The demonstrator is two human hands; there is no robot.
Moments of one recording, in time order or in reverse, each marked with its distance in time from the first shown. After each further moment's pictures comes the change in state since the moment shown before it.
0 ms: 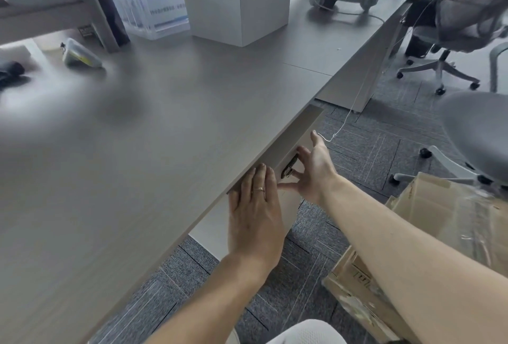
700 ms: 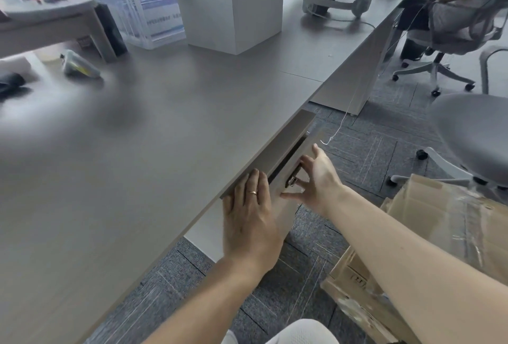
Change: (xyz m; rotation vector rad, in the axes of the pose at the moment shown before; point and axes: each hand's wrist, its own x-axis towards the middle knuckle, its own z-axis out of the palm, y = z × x) left_hand -0.001 0.005 -0.020 -0.090 -0.129 -0.013; right_hand -0.014 -0.002 -0.022 -0.023 0.074 0.017
